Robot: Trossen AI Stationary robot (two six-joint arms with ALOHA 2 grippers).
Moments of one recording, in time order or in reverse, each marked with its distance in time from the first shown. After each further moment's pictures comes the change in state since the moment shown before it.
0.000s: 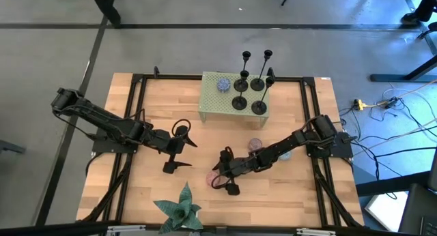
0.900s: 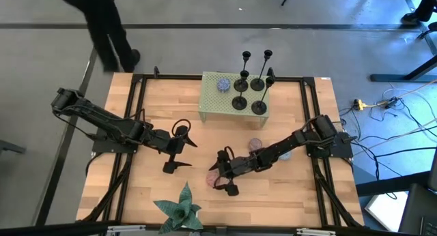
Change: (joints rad) left arm 0.000 0.000 0.000 0.000 0.000 0.000; right arm 0.000 0.000 0.000 0.106 -0.002 -0.087
